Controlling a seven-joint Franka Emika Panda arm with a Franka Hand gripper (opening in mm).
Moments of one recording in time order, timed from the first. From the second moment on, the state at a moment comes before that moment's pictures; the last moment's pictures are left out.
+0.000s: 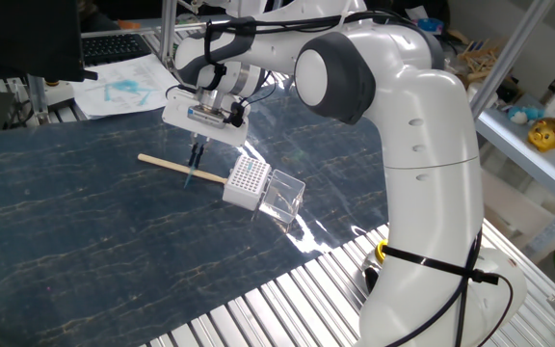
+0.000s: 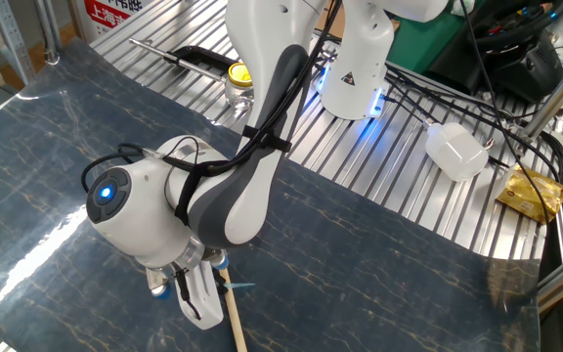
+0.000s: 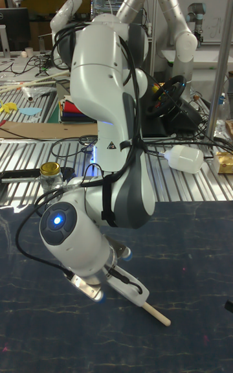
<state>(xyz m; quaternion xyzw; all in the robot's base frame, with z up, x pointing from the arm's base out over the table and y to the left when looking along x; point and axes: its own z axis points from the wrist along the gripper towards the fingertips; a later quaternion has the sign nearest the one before) 0.627 0.010 0.067 -0.33 -0.92 -0.11 0.18</state>
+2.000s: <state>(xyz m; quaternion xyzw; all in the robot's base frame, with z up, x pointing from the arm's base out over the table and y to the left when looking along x) 0.625 -0.001 0.198 -0.27 -0.96 -0.04 0.05</state>
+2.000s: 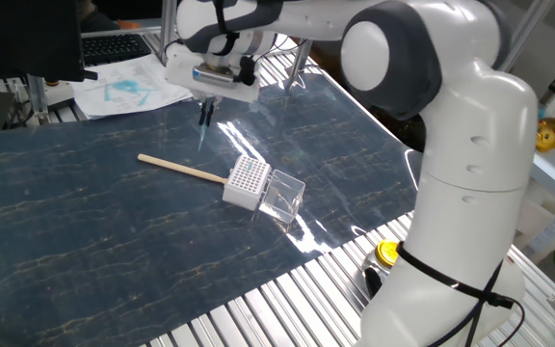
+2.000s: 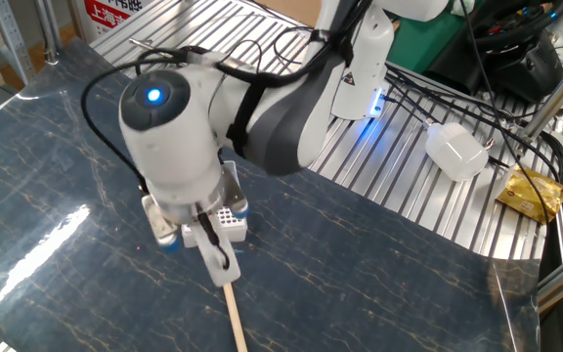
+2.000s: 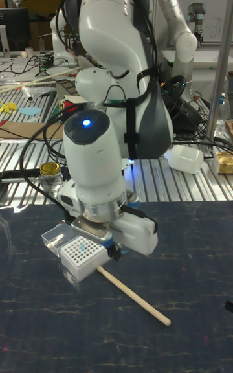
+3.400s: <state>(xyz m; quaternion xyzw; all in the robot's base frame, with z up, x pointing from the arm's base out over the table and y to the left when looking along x) 0.614 -0.050 0.202 -0.08 -1.00 -0.01 -0.03</state>
